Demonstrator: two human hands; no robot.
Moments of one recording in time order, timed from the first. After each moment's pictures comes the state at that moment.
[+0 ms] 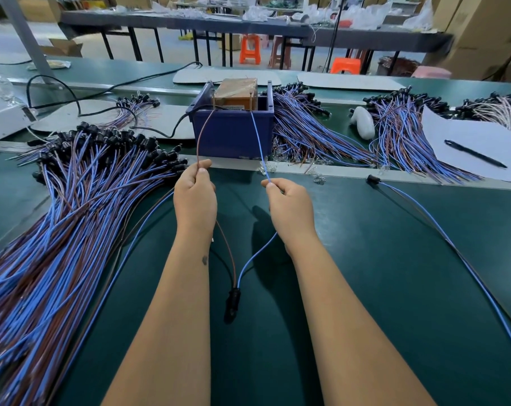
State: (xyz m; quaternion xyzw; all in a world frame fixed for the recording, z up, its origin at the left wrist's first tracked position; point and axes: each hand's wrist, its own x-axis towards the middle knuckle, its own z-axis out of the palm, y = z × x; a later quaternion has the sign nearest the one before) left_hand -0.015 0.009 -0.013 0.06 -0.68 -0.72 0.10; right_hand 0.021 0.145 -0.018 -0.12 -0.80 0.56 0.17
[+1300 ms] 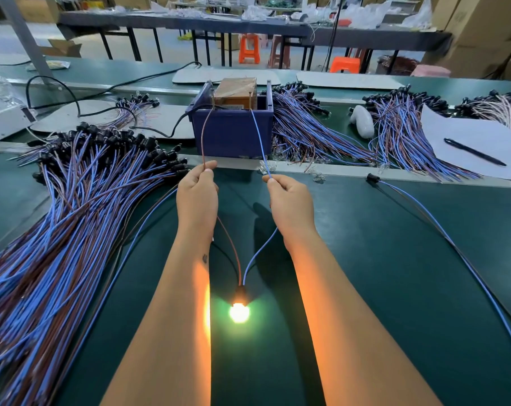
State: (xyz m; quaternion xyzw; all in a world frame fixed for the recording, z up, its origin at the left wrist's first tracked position) left_hand -0.018 0.010 -0.015 0.06 -0.67 -0.73 0.08; right_hand 0.017 0.144 -0.017 -0.15 -0.77 0.59 0.18
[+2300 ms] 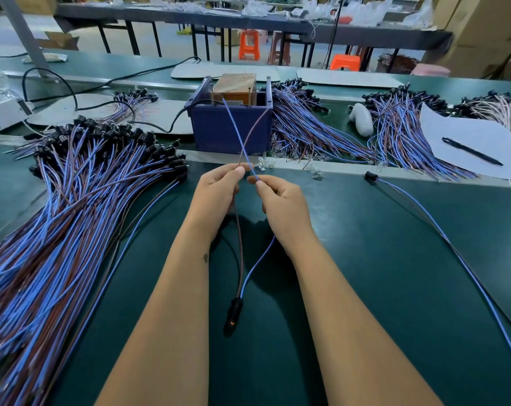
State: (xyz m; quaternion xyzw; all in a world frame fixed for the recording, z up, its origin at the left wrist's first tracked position) left_hand -0.004 0.021 -0.007 -0.07 -0.70 -0.71 -0.02; right_hand 0.032 0.140 -0.015 -0.06 -0.78 0.60 0.16
